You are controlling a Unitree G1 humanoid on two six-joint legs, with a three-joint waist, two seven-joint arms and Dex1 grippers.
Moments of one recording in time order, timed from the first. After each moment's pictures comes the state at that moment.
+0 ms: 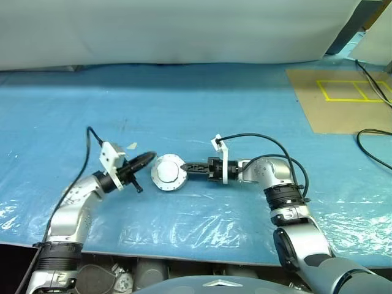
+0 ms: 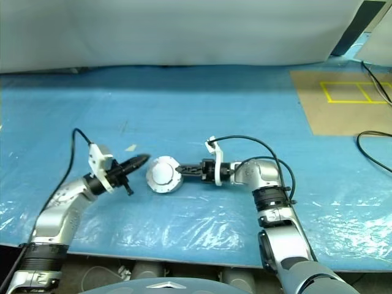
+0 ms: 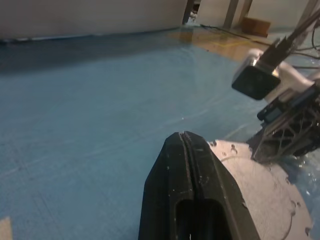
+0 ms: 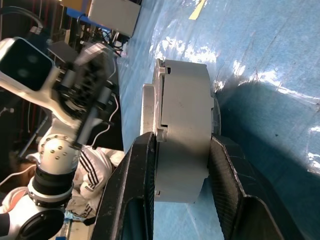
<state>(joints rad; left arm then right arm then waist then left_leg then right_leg) -0.09 0.45 0.15 -0.08 -0.55 0.18 -0.87 -0.62 -0.15 -0.01 0.40 0.56 1.18 0.89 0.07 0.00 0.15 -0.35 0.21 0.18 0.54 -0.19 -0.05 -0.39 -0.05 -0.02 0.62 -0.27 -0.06</state>
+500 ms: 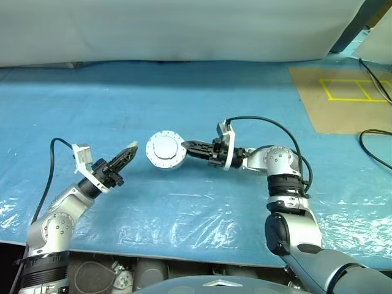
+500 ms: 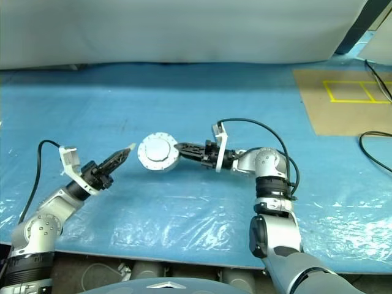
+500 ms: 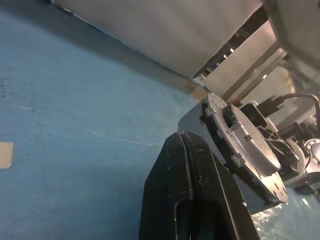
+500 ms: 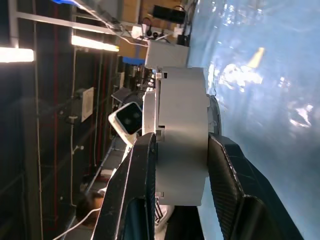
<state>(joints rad) -0.03 0.39 0.35 -0.09 -0.97 0.54 -0.77 -0.72 -0.06 -0.33 0.37 0.78 1.44 0.72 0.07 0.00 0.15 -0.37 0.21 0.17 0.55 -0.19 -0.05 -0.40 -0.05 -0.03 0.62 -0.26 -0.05</state>
